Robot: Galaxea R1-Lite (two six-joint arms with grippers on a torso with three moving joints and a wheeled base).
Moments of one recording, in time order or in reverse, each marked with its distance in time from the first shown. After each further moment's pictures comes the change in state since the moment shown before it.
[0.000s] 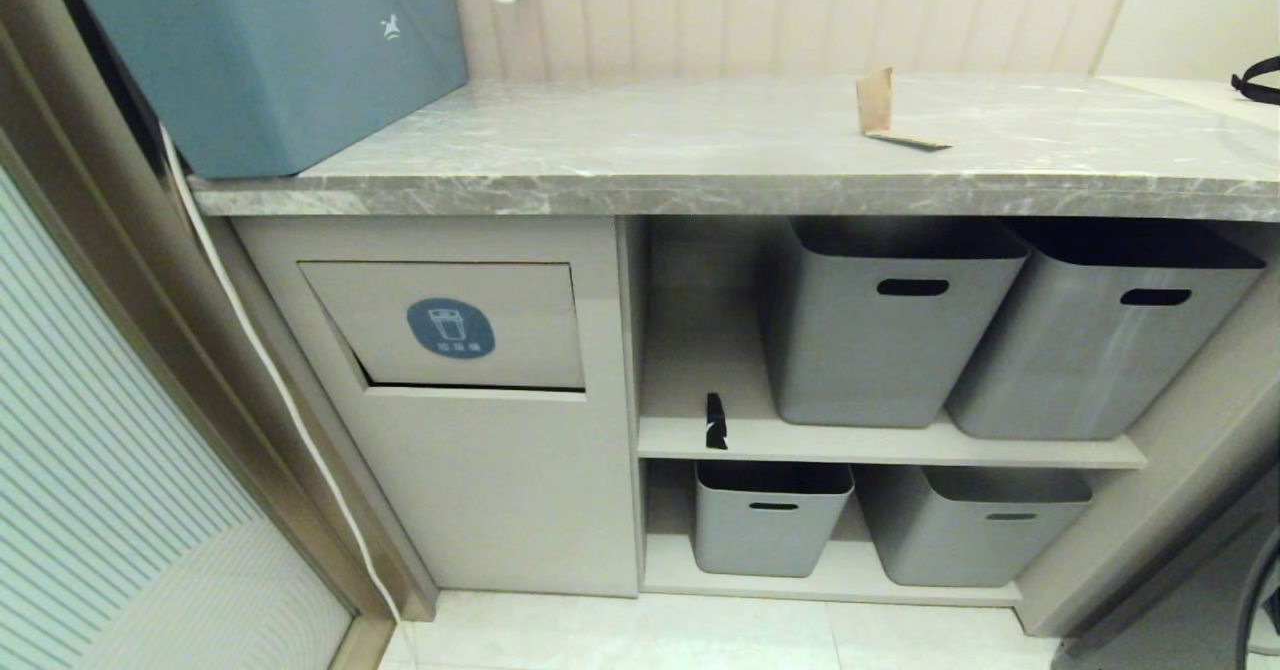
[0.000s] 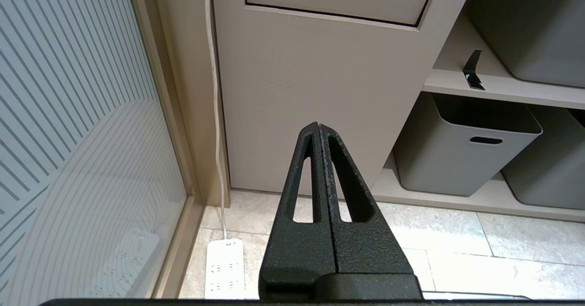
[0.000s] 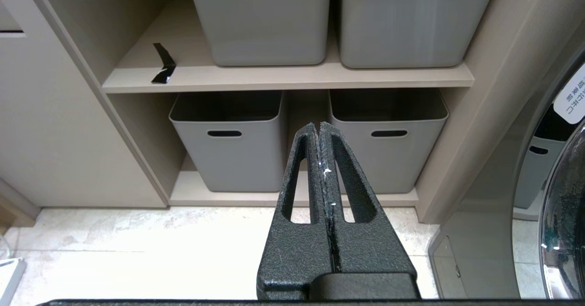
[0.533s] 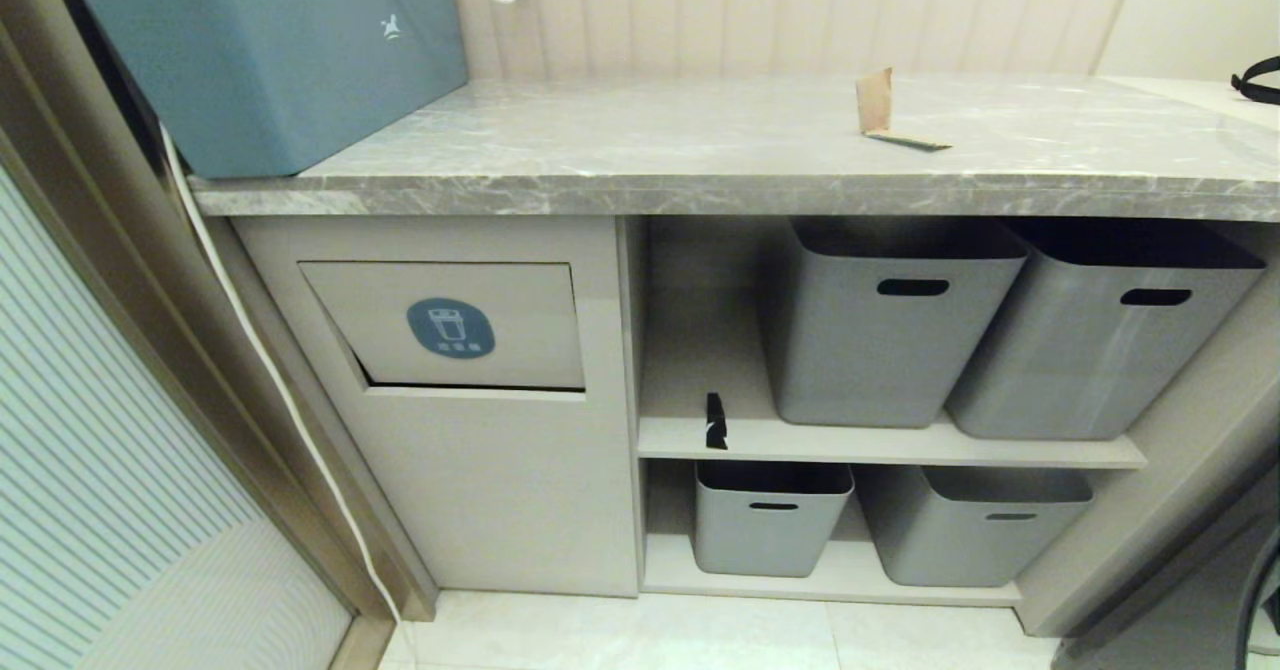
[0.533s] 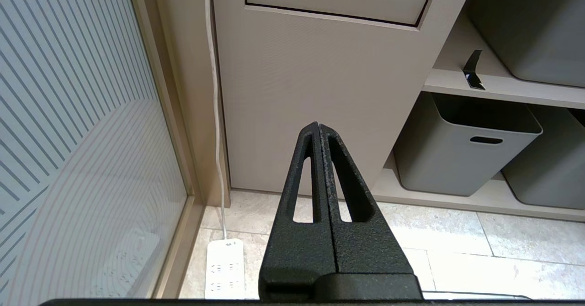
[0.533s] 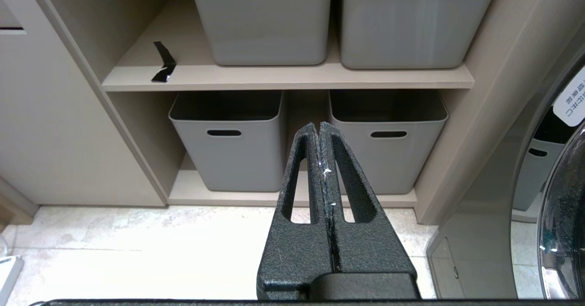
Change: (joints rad) left arm 0.000 0.000 0.000 0.000 0.000 0.001; right arm 0.000 0.000 0.000 0.000 0.004 -0.010
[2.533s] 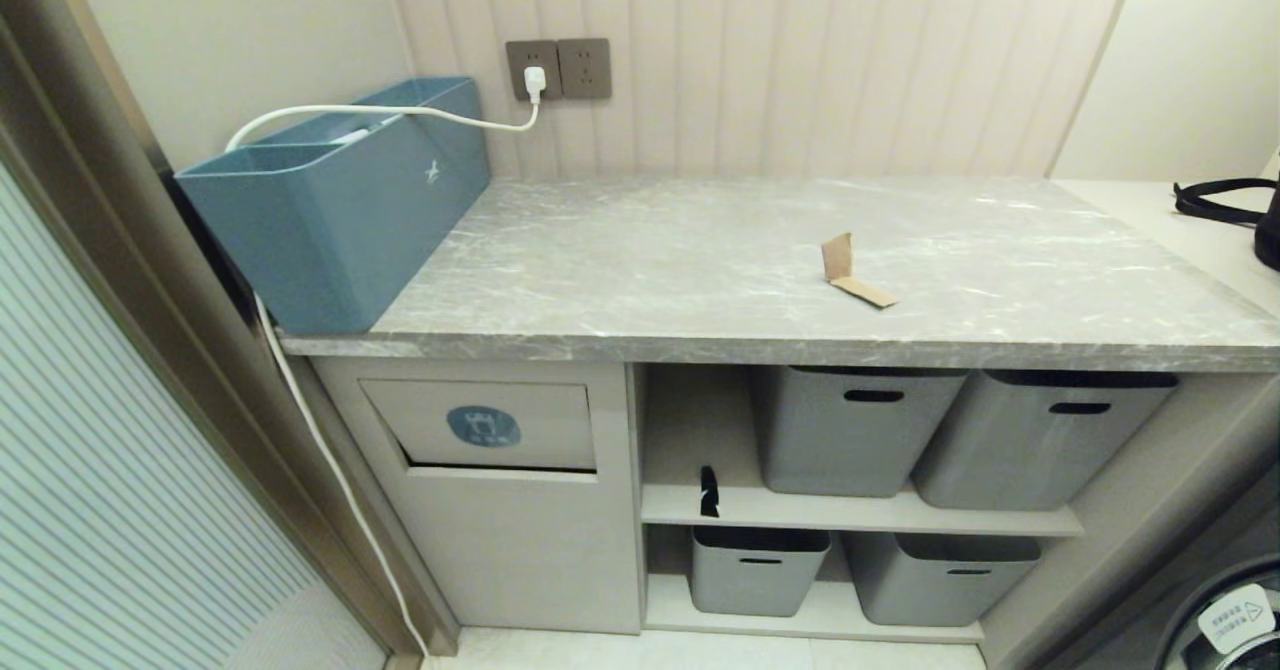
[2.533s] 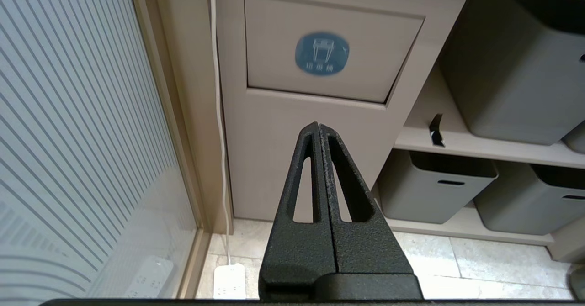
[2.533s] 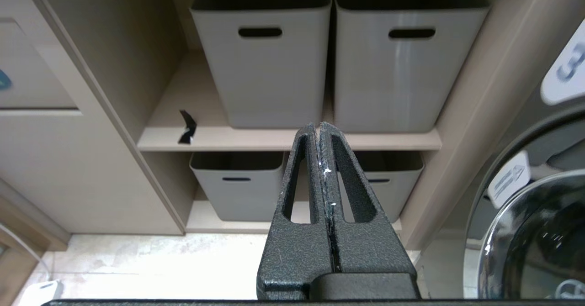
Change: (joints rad) left arm 0.000 0.000 0.000 -0.001 0.000 0.000; right arm 0.000 0.000 0.000 0.002 -0.006 0.005
